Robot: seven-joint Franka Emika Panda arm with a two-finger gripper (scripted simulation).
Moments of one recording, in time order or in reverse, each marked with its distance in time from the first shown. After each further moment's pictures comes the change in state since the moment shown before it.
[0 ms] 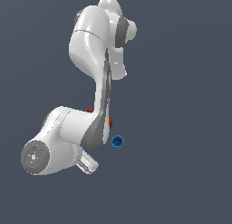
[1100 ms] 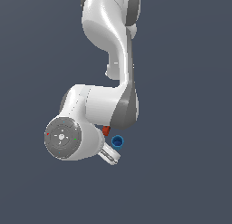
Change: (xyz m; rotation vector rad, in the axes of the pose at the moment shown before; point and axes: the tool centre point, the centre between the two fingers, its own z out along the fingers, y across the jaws) arm -0.083 -0.047 -0.057 -0.002 -0.003 -0.001
